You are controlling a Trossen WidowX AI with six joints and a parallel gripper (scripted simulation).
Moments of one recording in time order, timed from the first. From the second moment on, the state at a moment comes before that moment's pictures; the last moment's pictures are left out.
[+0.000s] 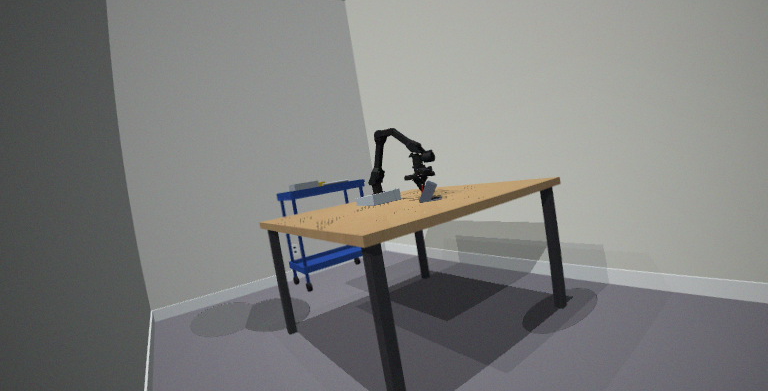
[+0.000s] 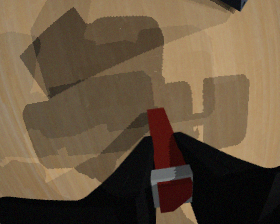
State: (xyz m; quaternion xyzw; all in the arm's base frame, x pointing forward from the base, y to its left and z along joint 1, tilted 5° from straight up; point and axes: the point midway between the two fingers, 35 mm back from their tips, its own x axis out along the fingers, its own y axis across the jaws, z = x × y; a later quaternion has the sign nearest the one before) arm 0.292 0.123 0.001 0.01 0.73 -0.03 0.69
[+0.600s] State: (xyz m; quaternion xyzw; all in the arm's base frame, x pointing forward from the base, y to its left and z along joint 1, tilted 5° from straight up) arm 0.301 0.125 0.069 0.01 0.72 -0.03 0.69
